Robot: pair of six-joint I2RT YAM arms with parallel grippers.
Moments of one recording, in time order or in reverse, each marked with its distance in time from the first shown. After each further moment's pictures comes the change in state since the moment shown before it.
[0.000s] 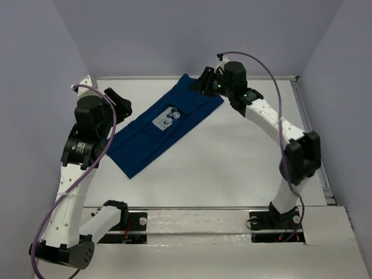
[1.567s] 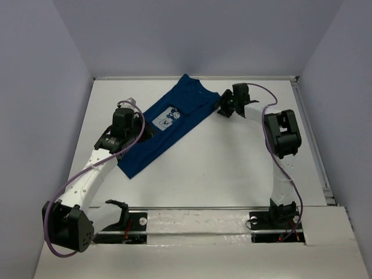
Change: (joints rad) left arm -0.082 0.159 -0.354 0.207 0.256 -0.035; right arm -0.235 0.240 -0.214 0.130 0.176 0.212
